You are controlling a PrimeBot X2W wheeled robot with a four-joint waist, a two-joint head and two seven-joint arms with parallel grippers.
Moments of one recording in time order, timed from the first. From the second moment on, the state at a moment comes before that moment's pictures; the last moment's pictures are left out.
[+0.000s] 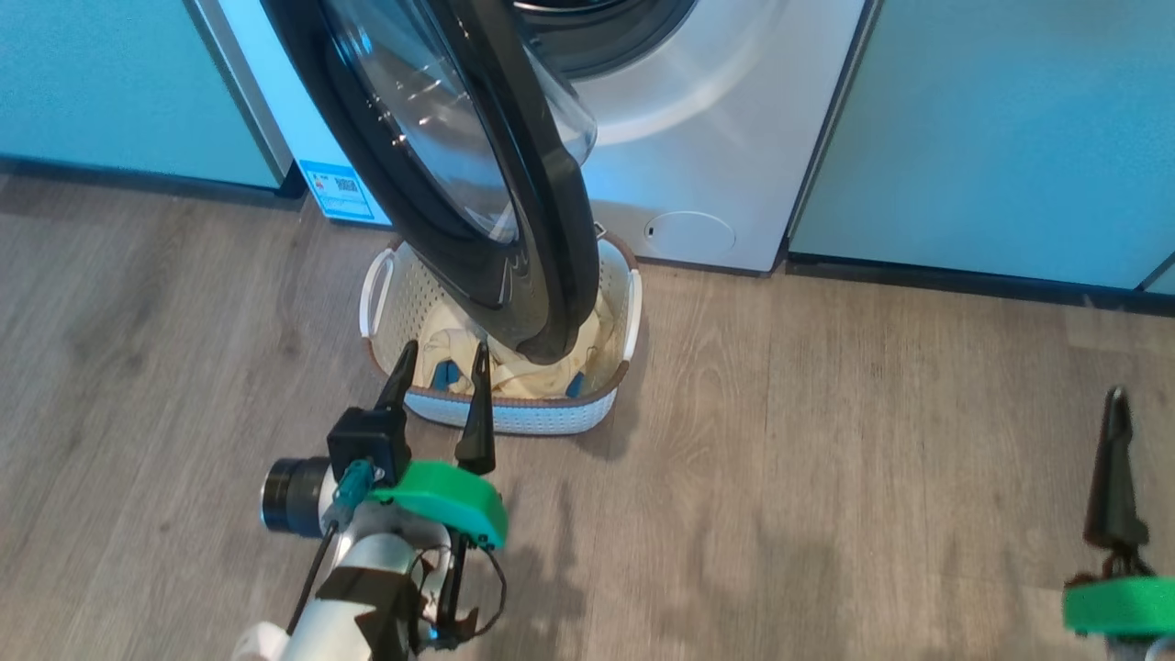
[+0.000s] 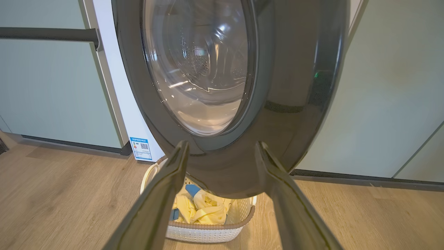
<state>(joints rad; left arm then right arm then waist) -0.31 0.03 -0.29 0.41 -0.26 0.02 -0.25 0.05 -0.05 -0.14 -0.05 0.16 0.13 -0.25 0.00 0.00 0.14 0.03</state>
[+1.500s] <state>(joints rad) -0.30 0.03 -0.26 0.43 -0.25 0.01 -0.25 0.16 -0.04 -0.10 -0.10 0.16 0.13 -0.25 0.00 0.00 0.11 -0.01</state>
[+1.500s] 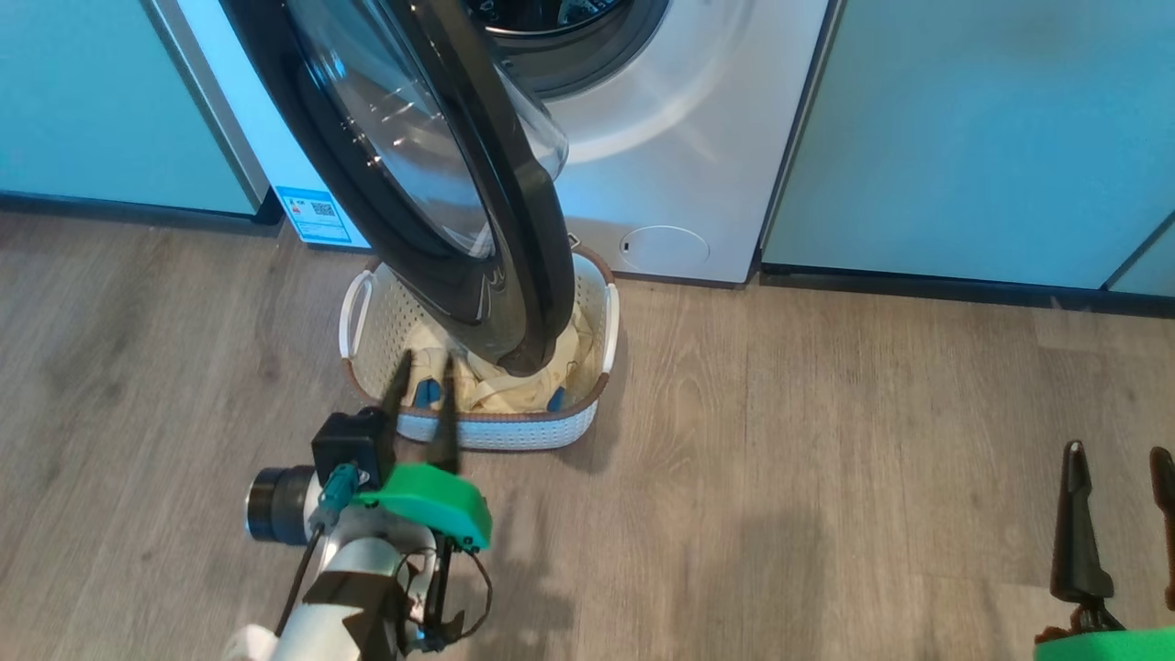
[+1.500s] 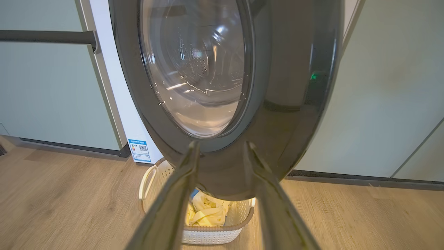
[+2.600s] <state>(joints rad) -0.69 0.04 -0.56 0.14 -0.37 0.07 -0.17 0.16 -0.03 -0.08 -0.10 0.19 0.13 -0.25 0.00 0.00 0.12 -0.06</state>
